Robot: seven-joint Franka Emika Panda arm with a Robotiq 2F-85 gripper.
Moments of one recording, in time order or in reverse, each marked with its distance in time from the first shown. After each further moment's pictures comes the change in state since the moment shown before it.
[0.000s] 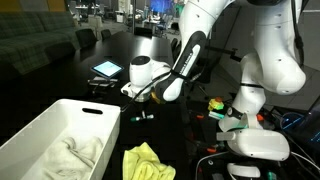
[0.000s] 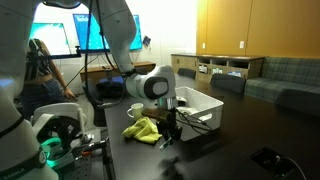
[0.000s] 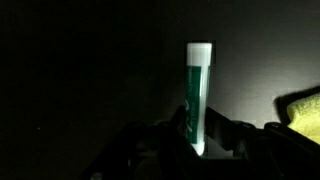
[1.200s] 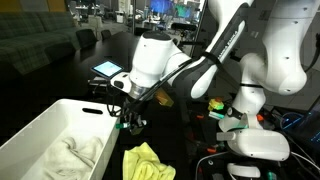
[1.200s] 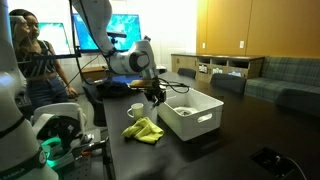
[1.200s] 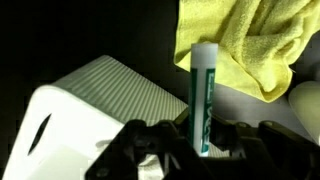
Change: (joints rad) arm 0.060 -0.235 0.225 -0.043 0.031 0.044 0.057
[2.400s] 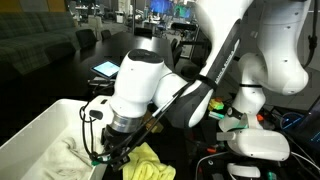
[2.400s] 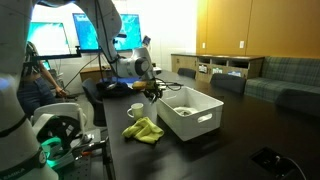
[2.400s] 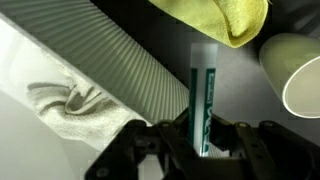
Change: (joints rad) arm 0.116 0.207 0.027 0.201 -0.052 0.084 0.020
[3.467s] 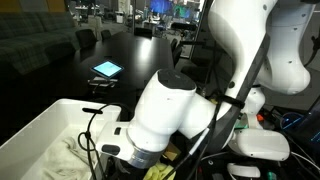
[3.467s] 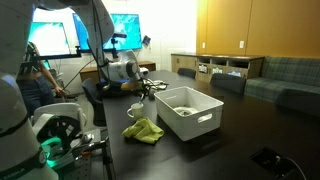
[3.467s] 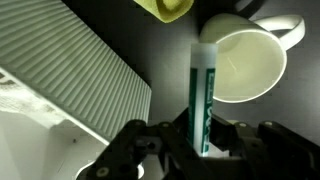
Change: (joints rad) arm 0.163 0.014 -0.024 -0.032 -0.079 0.111 0.119
